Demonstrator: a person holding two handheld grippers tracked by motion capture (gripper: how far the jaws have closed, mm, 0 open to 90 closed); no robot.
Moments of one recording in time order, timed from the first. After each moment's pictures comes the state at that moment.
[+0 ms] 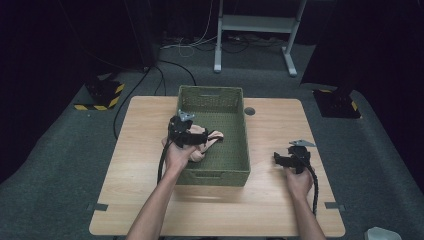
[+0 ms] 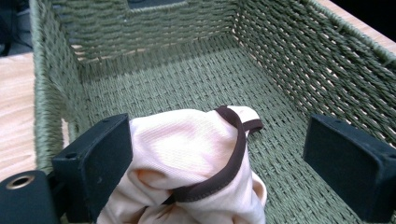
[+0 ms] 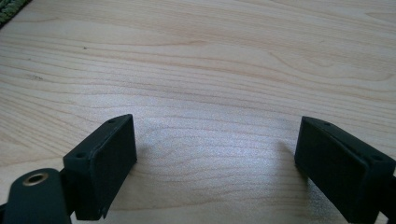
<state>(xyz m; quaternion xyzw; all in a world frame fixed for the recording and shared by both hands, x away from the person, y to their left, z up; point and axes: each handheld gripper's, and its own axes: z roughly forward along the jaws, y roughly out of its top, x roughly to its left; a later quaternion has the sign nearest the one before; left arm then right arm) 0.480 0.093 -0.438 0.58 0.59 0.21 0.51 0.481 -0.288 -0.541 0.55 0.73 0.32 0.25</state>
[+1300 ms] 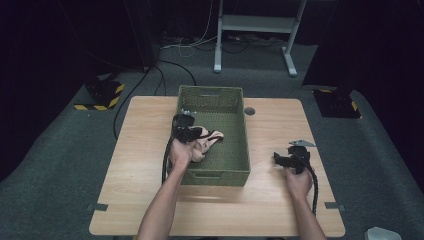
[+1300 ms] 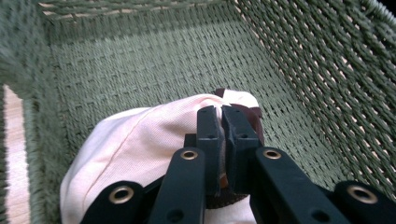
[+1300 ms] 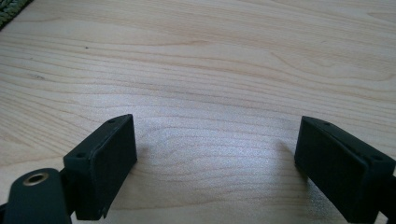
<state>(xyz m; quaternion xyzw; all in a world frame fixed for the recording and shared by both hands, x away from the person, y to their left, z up) 0.501 0.094 -0.446 0.59 0.63 0.16 0.48 0.480 -0.288 -0.541 0.55 0.73 0.32 0.25</state>
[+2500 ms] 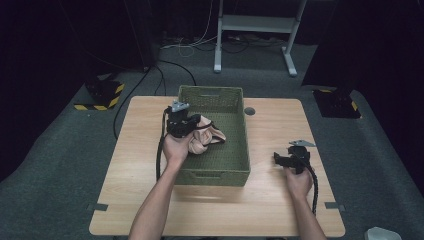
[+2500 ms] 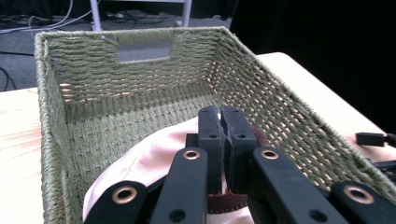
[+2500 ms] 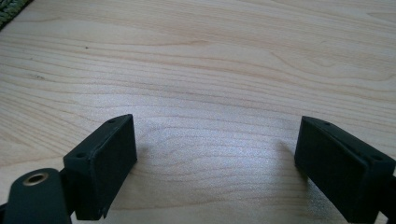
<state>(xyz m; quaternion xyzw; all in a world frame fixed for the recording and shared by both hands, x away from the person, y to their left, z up) 0.476 0.103 -0.392 0.54 0.57 0.18 0.59 0.481 -0.288 -0.541 0.55 0.73 0.32 0.25</state>
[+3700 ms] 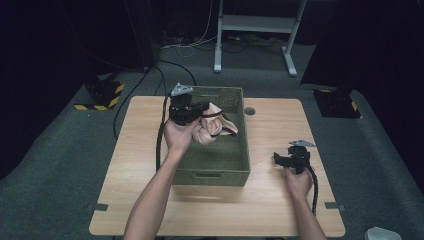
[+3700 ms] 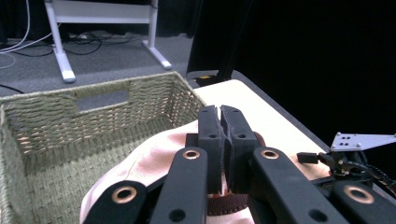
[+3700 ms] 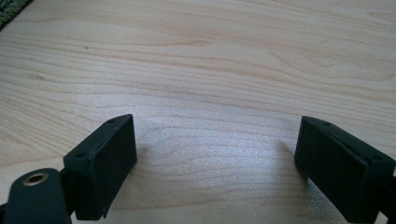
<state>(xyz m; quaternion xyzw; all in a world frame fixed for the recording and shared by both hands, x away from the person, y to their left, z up) 0.471 0.089 -0.329 0.55 0.53 0.14 0.63 0.481 -0.288 -0.541 0.55 0.73 0.32 0.25</state>
